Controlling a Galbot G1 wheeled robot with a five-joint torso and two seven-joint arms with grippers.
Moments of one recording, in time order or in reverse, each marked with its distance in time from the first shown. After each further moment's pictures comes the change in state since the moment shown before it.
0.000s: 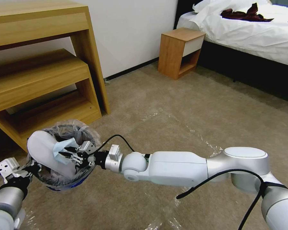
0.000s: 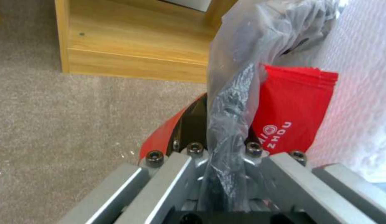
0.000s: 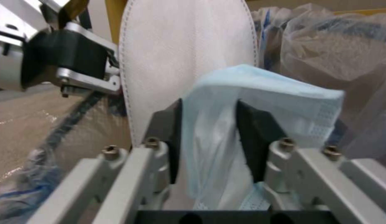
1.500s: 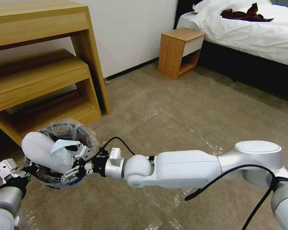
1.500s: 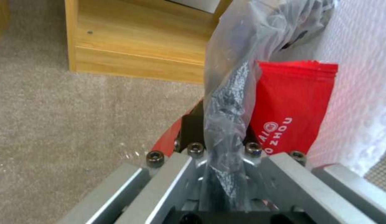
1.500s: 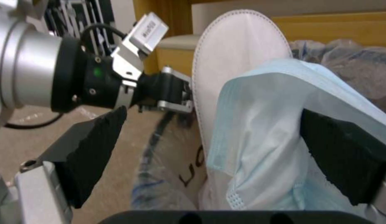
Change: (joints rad) left arm -0.020 -0.010 0.009 0.032 0.011 -0.011 -0.002; right arm 0.116 -0.089 -0.074 0.219 0.078 -0.065 0.046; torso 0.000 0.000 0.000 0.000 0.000
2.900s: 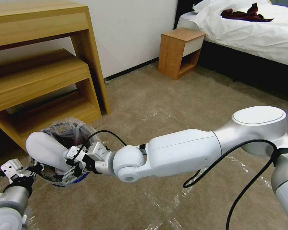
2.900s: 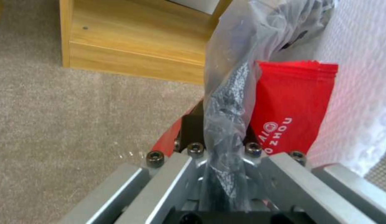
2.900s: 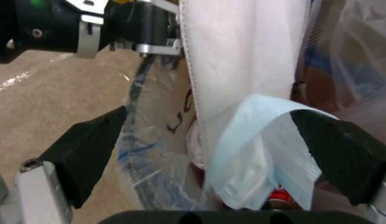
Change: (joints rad) left arm -0.033 -0.051 0.034 0.036 0.061 -0.021 0.042; right arm 0.258 0.116 -0.110 0.084 0.259 -0.370 0.264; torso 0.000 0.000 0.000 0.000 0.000
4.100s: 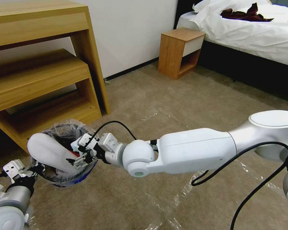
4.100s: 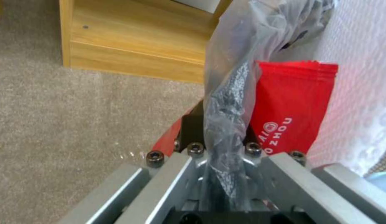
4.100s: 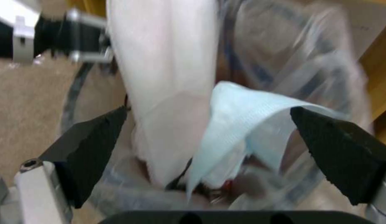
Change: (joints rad) left arm -0.018 0.008 0.008 0.018 0.001 0.003 -0.008; right arm -0.049 -0.117 0.063 0.062 -0.086 -0.036 0.084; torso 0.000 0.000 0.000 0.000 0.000
